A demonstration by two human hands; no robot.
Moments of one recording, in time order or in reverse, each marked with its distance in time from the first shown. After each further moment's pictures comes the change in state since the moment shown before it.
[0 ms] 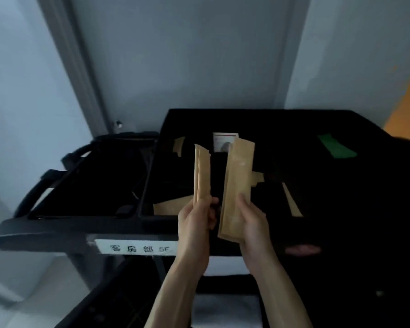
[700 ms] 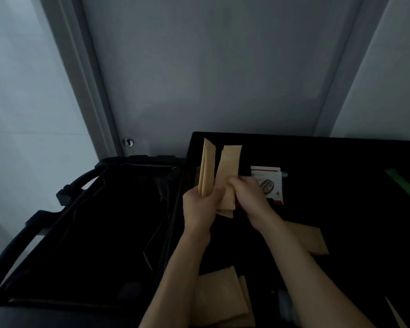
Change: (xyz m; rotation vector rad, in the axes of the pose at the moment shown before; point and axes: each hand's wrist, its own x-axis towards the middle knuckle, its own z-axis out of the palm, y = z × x) left_hand 0.238 0.049 -0.024 0.201 0.078 0.075; right_hand 0.263 -0.015 0.095 -0.547 -0.001 -0.014
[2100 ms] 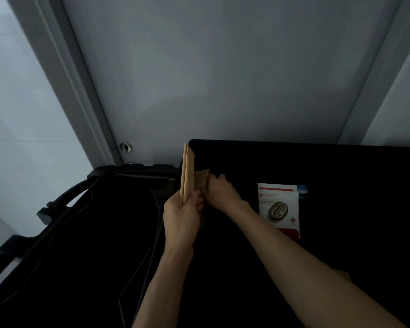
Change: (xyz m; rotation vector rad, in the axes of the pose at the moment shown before) left_hand 0.073 -0.006 0.010 0.134 0.232 0.063; right_hand 0.170 0.037 0.054 -0.886 -0.254 -0.197
